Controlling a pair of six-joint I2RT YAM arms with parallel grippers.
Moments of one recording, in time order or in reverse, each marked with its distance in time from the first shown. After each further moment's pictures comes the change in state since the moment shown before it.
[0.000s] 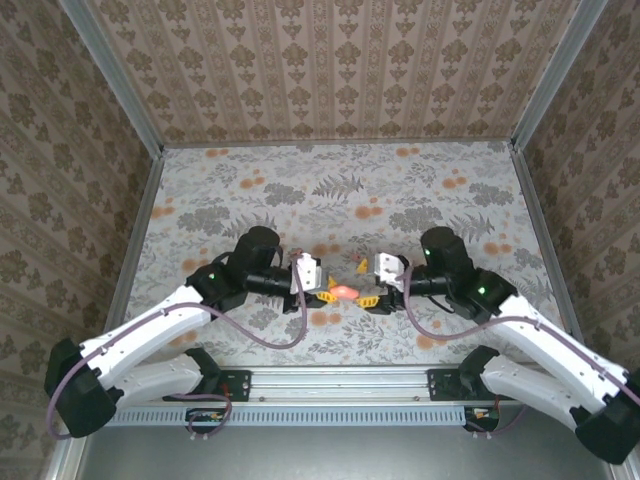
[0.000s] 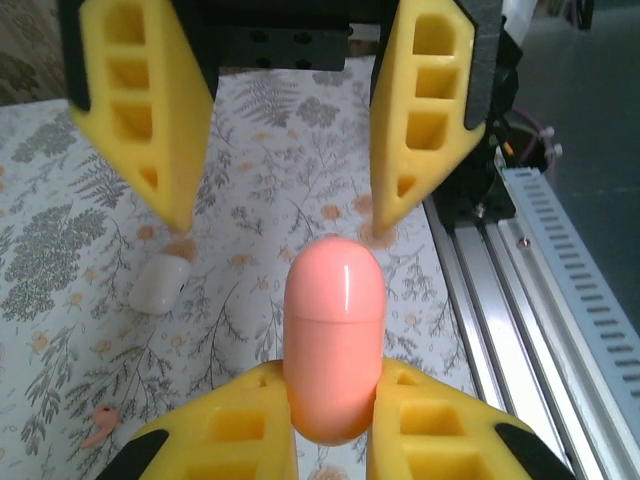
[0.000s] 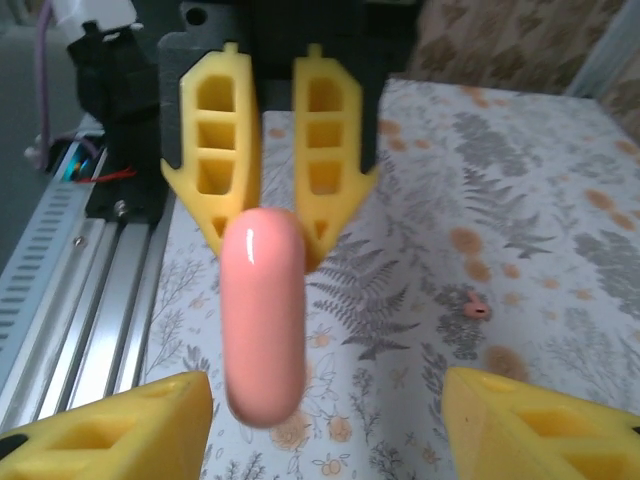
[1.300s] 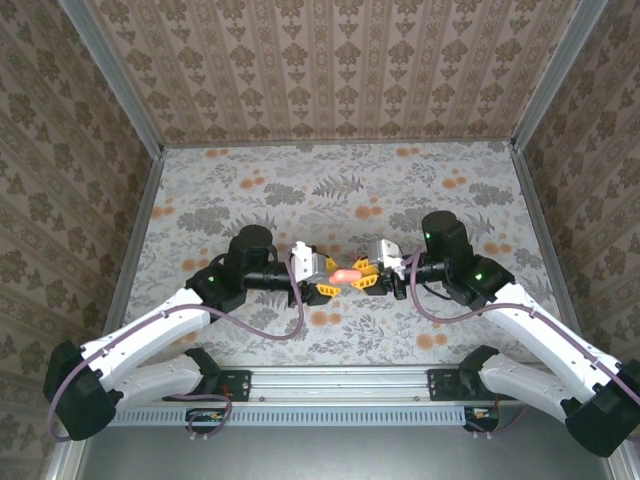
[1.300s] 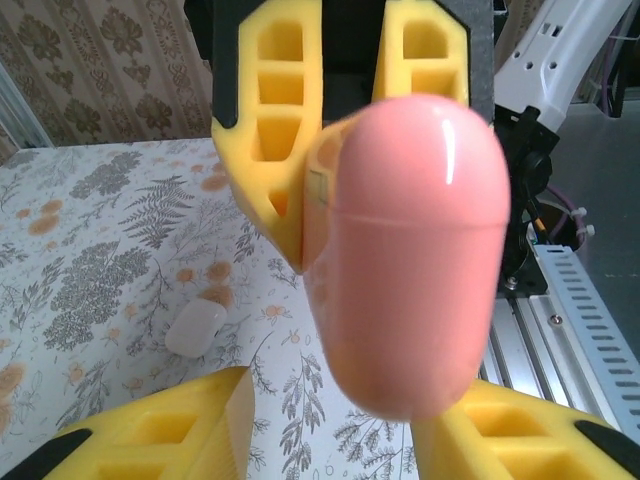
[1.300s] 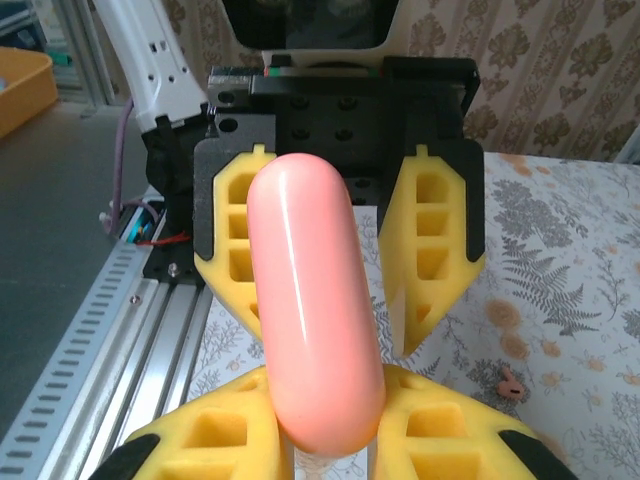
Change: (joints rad) left arm 0.017 0.000 -0.016 0.162 -0.010 -0.131; right arm -0.037 0.123 0.121 -0.014 -0.211 -0.015
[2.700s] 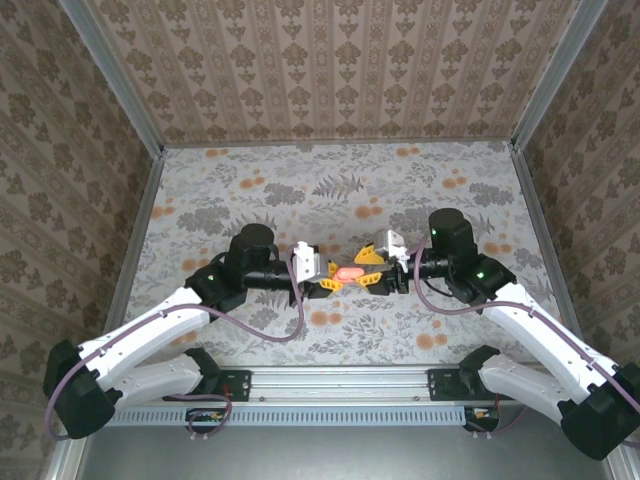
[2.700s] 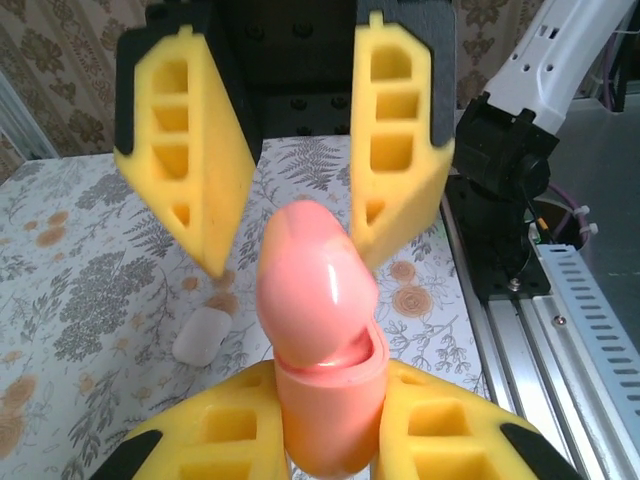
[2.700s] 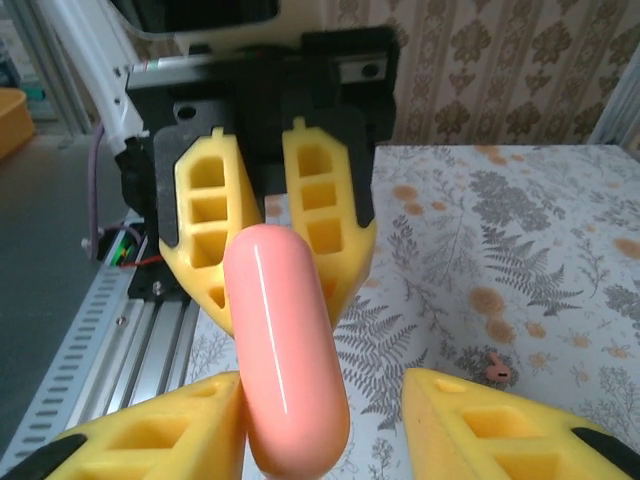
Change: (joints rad) left arm -0.024 0.002 0.032 -0.033 -0.019 0.021; right arm -0.083 -0.009 -0.031 0.101 -0.024 0.122
